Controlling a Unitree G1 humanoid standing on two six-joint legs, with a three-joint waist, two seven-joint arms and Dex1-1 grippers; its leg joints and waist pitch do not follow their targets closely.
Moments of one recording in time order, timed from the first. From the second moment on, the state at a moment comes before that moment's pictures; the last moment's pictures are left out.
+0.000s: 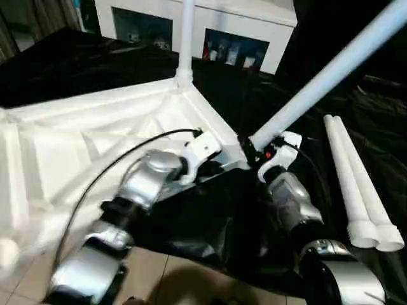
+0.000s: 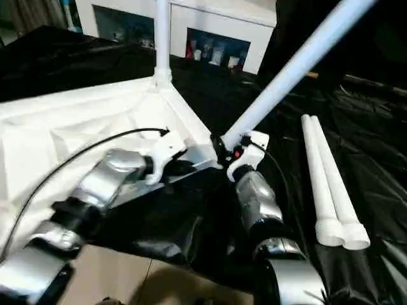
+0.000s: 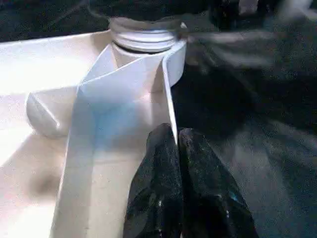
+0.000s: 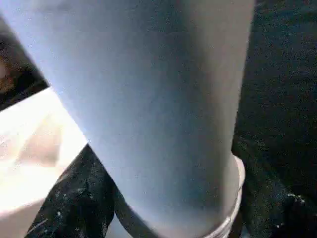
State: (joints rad) left arm -0.72 0.28 -0.35 0.59 0.10 0.19 -0.96; right arm -0.61 -0.08 -0.16 0.92 0.43 -0.05 0.60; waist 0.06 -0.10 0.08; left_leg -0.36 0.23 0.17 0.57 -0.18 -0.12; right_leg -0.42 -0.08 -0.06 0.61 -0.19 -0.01
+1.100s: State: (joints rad) left arm -0.79 0.16 -0.10 0.36 -0.43 0.37 -1.17; right arm -0.29 -0.33 0.05 0.02 0.56 0.56 0.81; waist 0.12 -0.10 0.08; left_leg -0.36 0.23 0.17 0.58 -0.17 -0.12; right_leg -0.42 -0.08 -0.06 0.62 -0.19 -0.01
